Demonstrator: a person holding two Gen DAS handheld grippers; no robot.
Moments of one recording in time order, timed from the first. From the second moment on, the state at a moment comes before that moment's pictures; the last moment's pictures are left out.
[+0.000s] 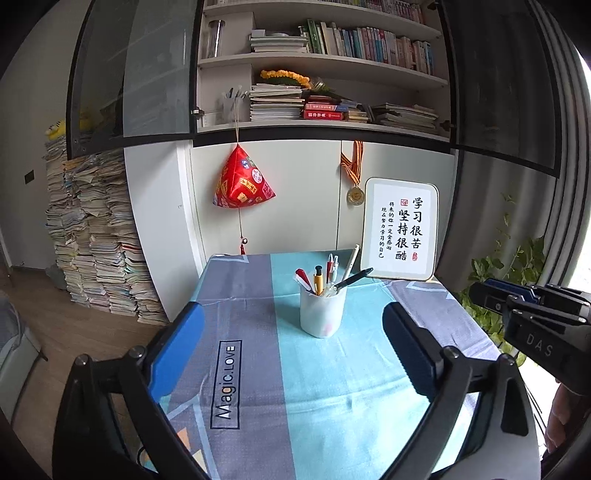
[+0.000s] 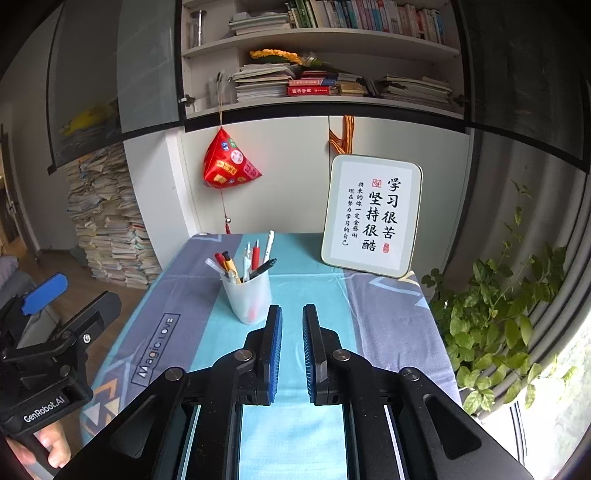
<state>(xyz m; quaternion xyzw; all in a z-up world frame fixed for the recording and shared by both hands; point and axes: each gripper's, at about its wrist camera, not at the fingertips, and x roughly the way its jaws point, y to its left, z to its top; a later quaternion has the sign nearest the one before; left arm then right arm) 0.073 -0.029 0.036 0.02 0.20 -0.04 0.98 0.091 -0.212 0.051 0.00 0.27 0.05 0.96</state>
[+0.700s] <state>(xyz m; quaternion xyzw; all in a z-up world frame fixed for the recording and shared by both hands) 0.009 -0.006 0.031 -0.03 0.18 -0.01 0.98 0.017 -0.197 0.054 -0.02 0.23 -0.02 0.97</state>
